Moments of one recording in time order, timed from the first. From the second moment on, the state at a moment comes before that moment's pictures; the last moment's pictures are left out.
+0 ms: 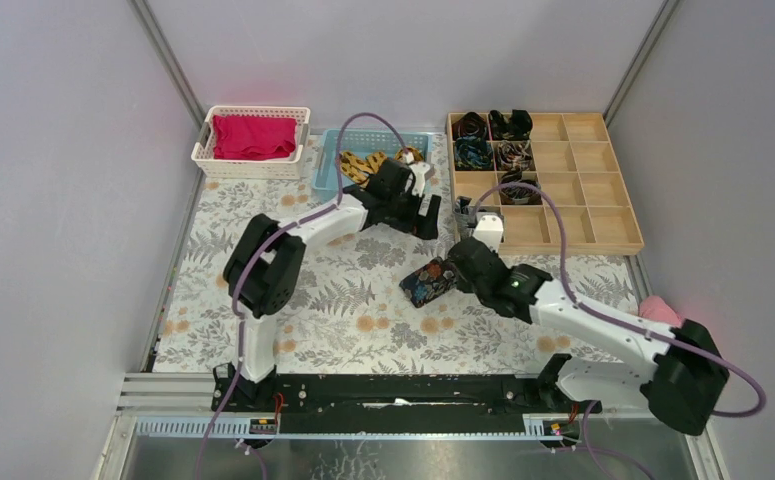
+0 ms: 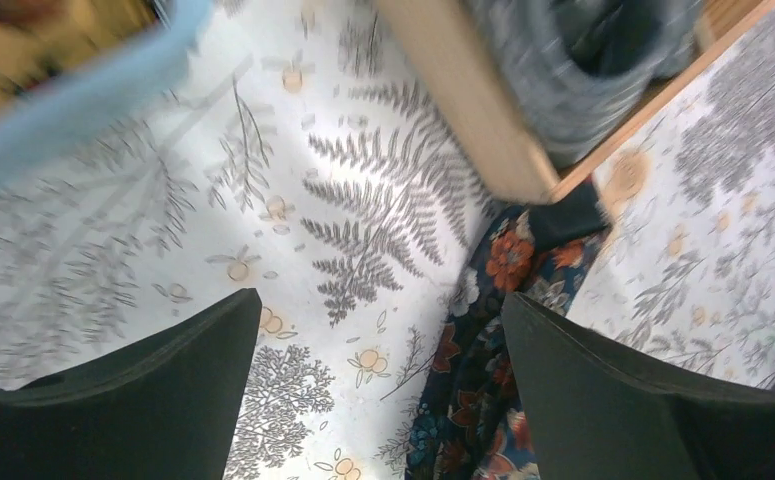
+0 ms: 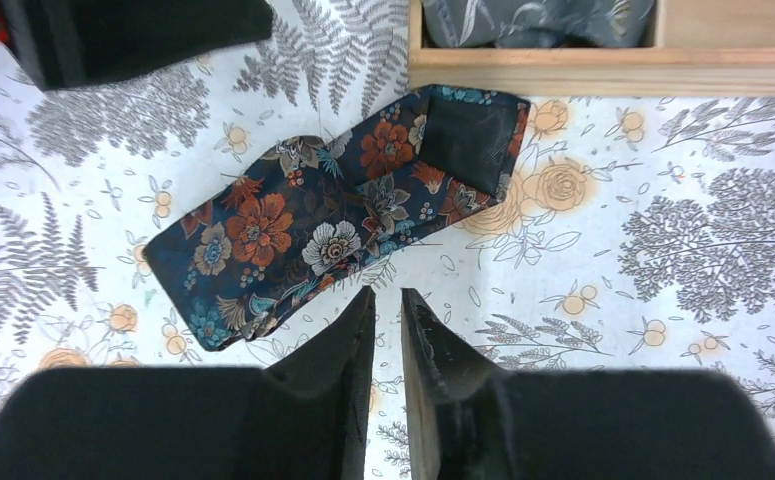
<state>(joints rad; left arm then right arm) -0.61 2.02 1.45 -0.27 0.32 -0.25 0.85 1.19 0.76 -0.47 0.52 0.67</state>
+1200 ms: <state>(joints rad) -0.88 1.89 1.38 -0.42 0.09 0.10 0.86 0.76 0.66 -0.61 0.40 0.63</state>
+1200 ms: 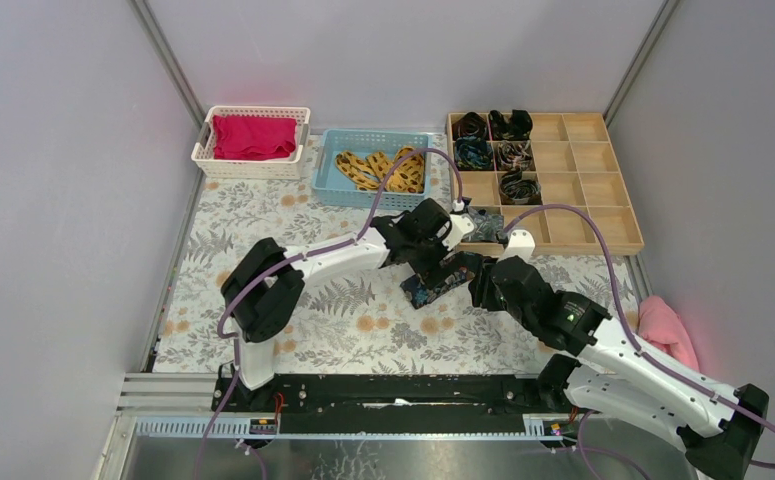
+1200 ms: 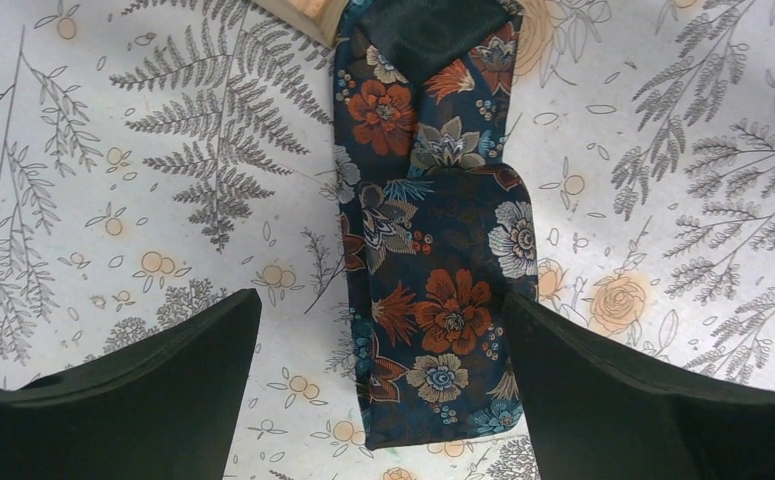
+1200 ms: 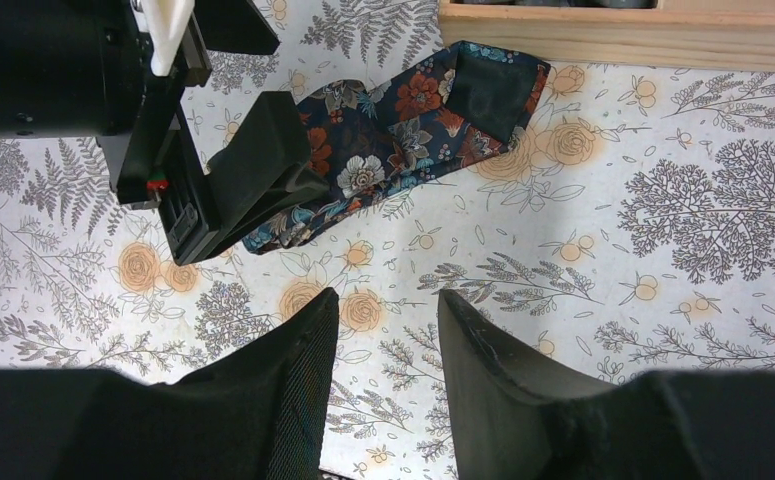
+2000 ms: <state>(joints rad) -0.88 1.94 1.42 -0.42 0.21 0.10 0.87 0.76 0.65 -0.58 0.37 0.61</state>
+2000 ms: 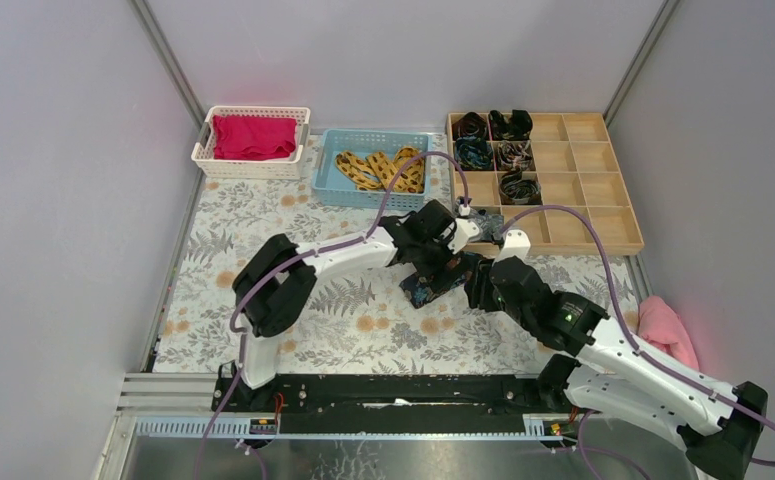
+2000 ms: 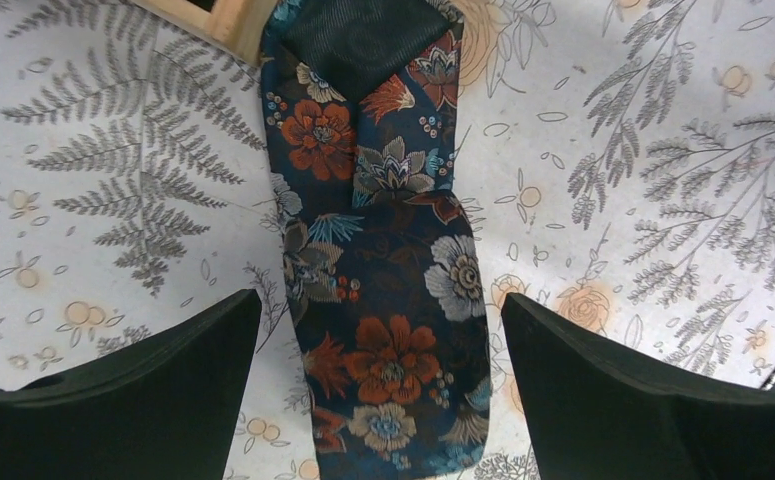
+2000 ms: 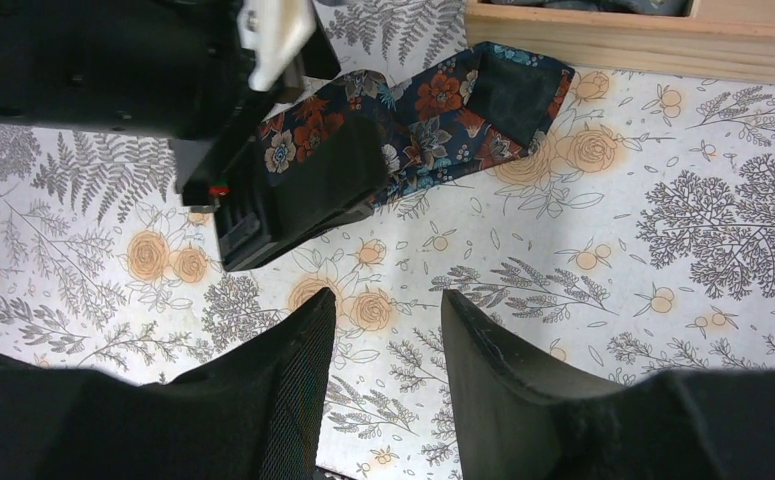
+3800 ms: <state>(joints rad) -0.84 2.05 1.43 -0.40 0.37 0.12 1.43 2.09 1.29 -0.87 1.14 0.53</state>
